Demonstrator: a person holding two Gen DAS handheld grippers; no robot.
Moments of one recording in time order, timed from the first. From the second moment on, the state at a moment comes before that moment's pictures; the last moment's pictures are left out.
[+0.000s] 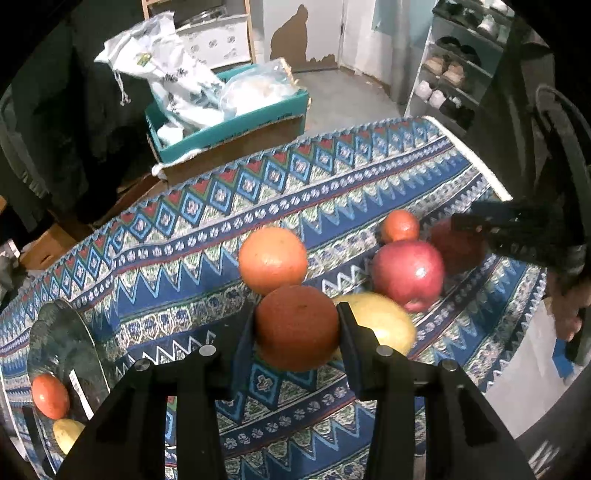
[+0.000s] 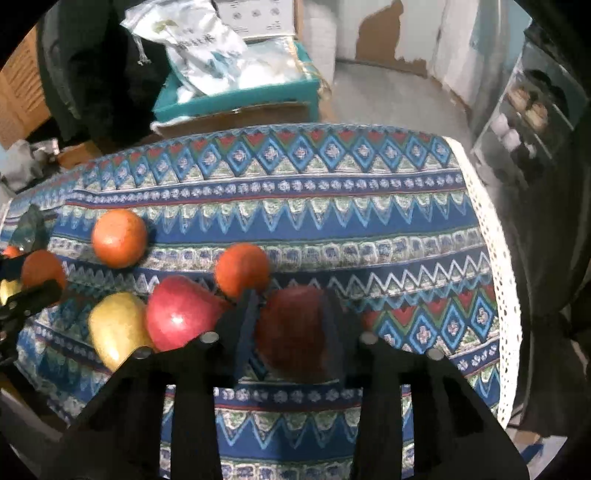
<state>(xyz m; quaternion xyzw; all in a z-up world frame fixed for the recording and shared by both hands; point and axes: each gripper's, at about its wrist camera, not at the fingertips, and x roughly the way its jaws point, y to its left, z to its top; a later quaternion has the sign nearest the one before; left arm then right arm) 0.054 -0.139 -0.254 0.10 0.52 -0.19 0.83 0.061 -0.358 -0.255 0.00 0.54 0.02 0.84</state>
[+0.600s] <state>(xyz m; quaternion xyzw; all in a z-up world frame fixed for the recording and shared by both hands) 0.071 -0.110 -0.305 0.09 0.57 -0.14 0.80 0.069 -0.394 -0.309 0.02 0.61 -0.01 0.79</state>
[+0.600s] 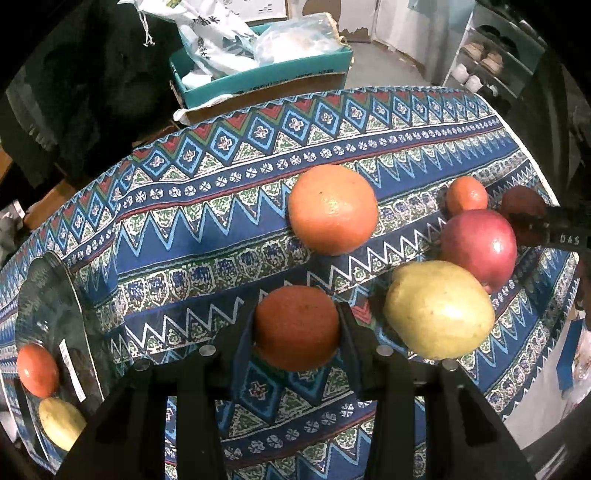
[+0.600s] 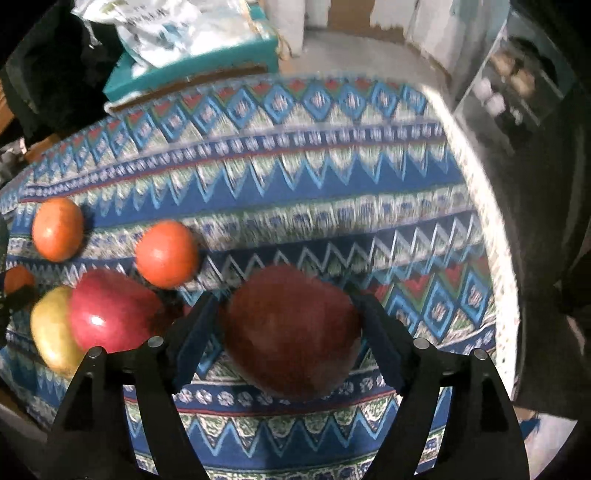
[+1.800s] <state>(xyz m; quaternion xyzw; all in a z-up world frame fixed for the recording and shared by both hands) 0.082 -0.109 -0.316 0.08 0.58 -0.14 0.80 0.067 -0.404 -0.324 0.03 0.62 0.00 0.79</state>
